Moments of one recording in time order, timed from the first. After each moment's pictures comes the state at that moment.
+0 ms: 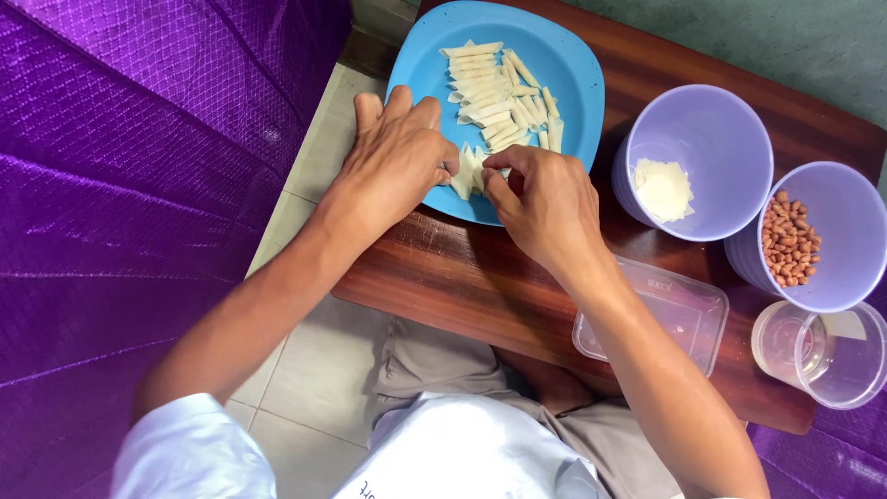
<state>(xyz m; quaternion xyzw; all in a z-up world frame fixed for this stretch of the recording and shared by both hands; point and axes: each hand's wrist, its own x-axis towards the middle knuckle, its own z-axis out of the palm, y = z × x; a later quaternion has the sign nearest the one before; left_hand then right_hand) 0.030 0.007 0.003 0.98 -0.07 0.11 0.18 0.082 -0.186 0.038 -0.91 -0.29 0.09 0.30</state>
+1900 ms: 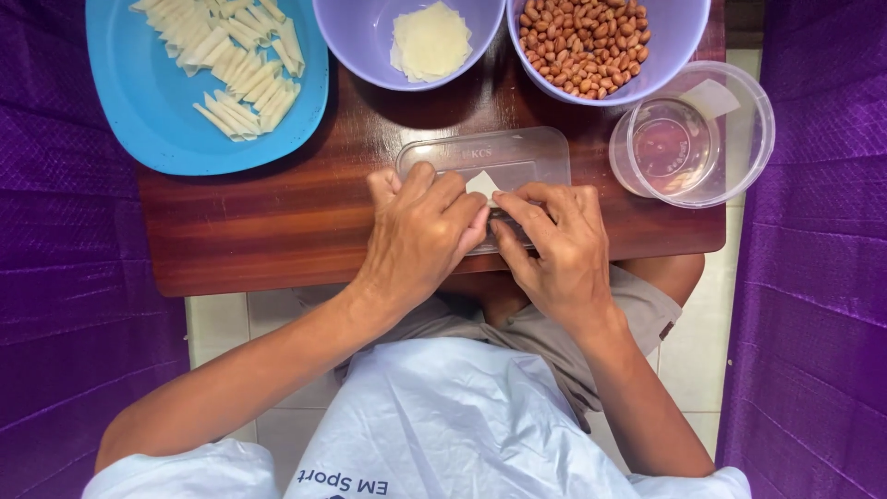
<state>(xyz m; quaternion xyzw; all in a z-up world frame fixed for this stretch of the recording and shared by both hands) -0.002 -0.257 -0.005 0.93 -0.25 0.18 0.18 -0.005 -0.444 -0.025 -0.87 -0.27 -0.19 0.37</state>
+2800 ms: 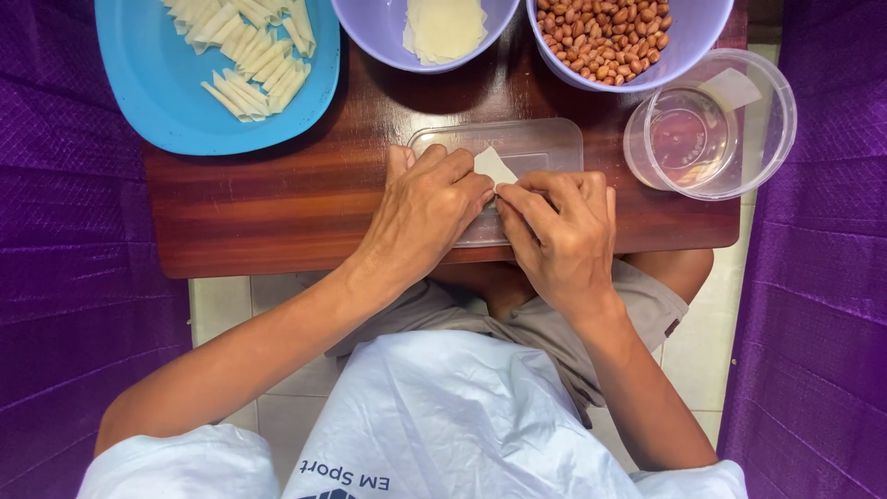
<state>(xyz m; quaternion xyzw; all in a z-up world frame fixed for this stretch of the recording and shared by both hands) 0.003 -0.247 -0.010 0.93 -0.26 0.10 0.23 -0.002 -0.439 -0.032 -0.88 -0.28 -0.22 0.33</state>
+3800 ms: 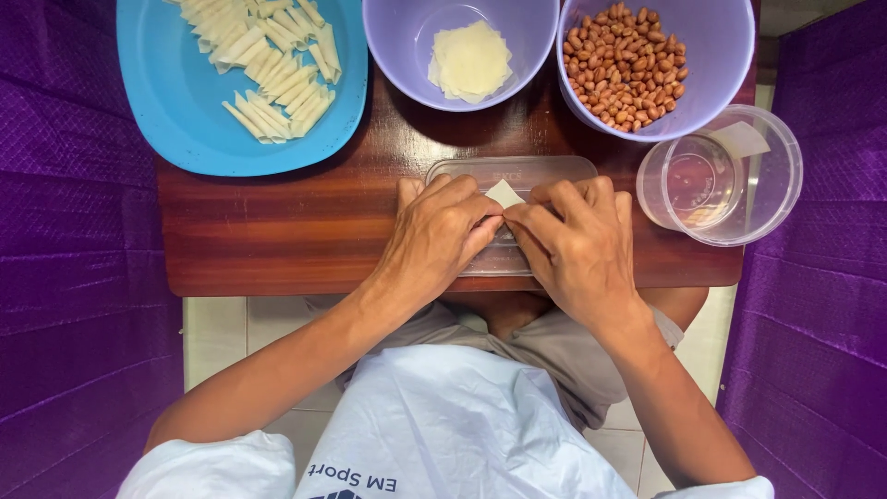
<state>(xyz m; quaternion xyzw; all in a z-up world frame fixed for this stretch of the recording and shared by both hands) 0.005 -0.238 -0.020 0.93 -0.18 0.04 0.33 0.026 -0.439 -0.015 -0.90 -0.34 -0.14 0.24</state>
